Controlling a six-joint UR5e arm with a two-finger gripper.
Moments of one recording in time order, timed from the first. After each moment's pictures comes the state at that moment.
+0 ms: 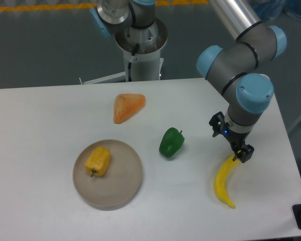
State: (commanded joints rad) arm 2.35 -2.02 -1.39 -1.28 1.58 1.59
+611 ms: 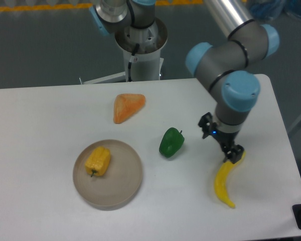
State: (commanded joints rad) arm 2.20 -1.98 -1.40 -1.29 1.55 1.31
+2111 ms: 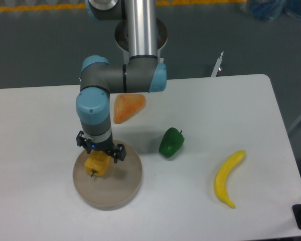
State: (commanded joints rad) arm 1.79 -1.98 -1.66 -1.03 1.53 0.37
